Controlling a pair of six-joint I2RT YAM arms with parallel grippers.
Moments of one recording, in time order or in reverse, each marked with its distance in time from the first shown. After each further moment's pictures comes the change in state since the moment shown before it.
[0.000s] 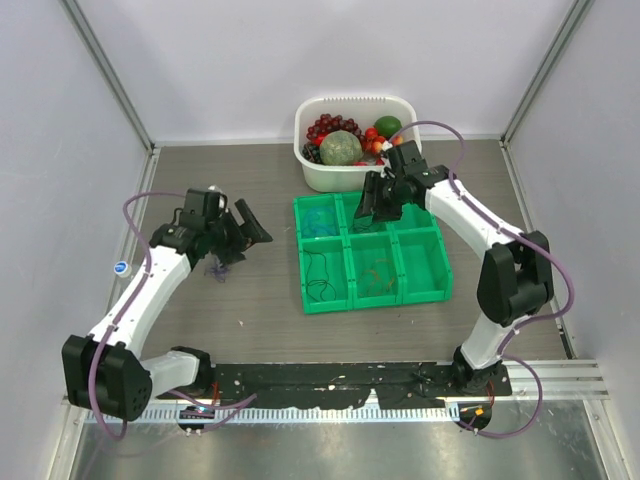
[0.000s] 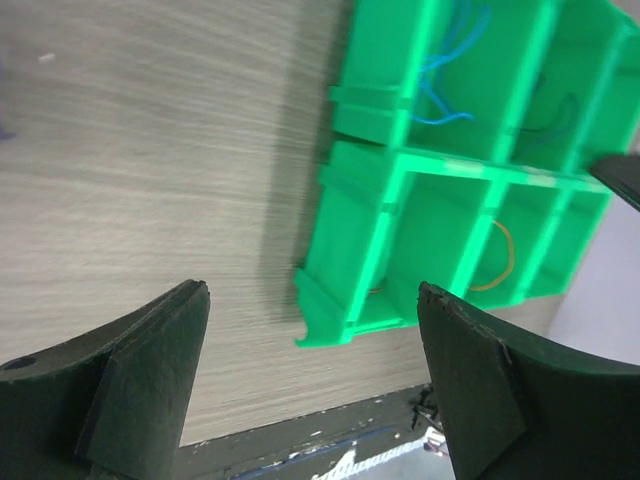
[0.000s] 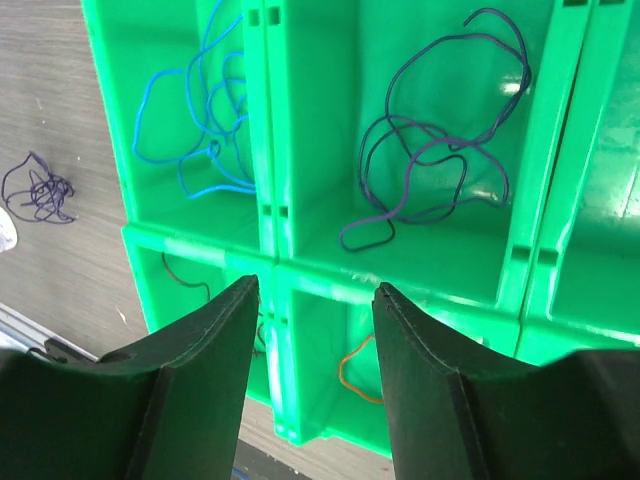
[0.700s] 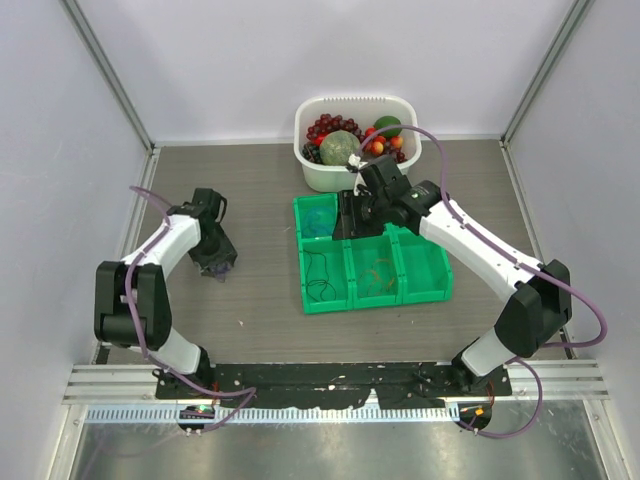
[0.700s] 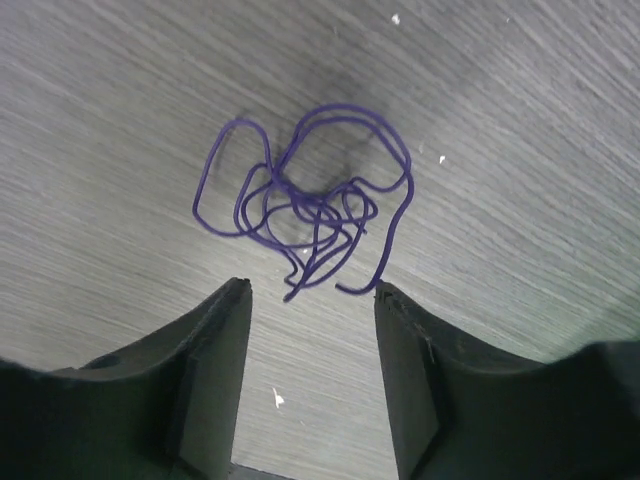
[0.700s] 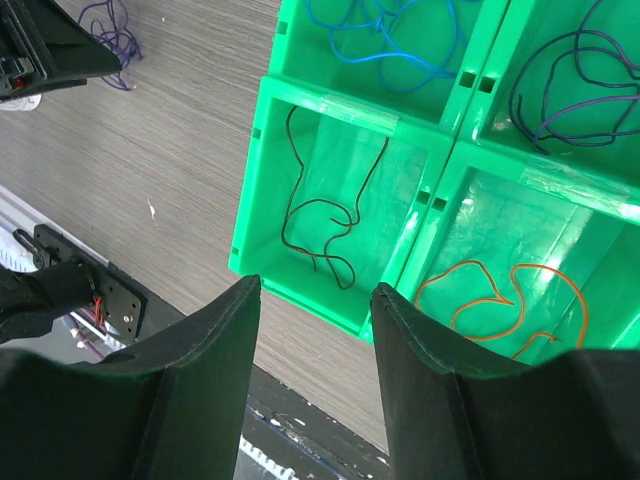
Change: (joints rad) left arm 0.144 0.357 0.035 -0.191 -0.387 0.073; right arm 0.246 -0.211 -0.021 -0.110 0.067 -0.035
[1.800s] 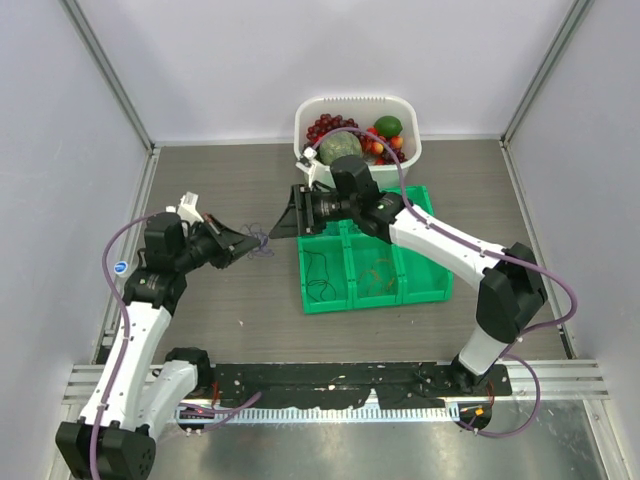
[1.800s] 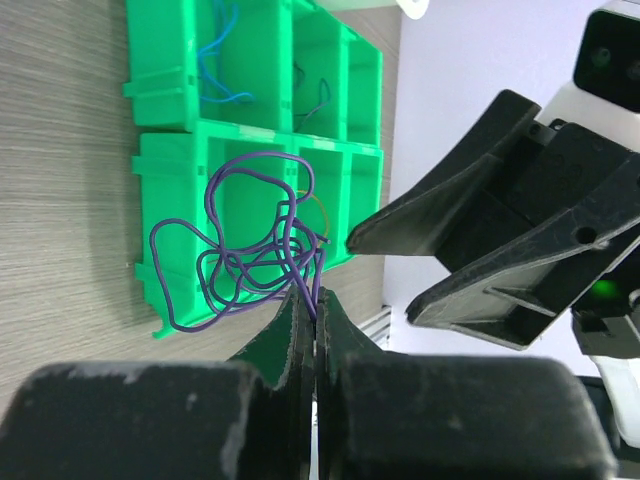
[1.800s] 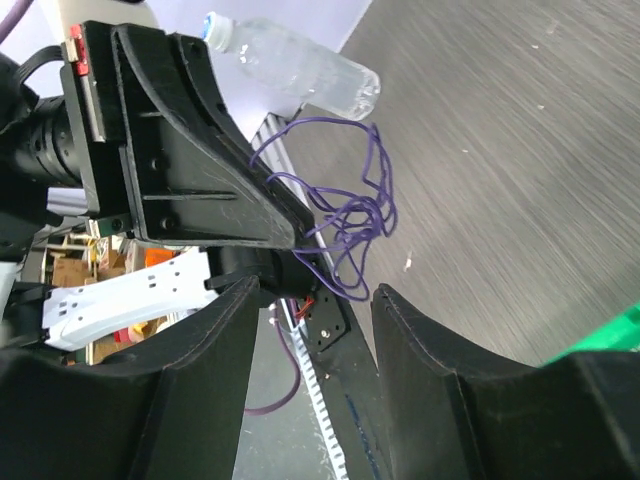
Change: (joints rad) left arm 0.000 -0.718 -0.247 0.404 0.691 -0.259; right arm 0.126 0.127 -0.017 0.583 -0.443 0.224
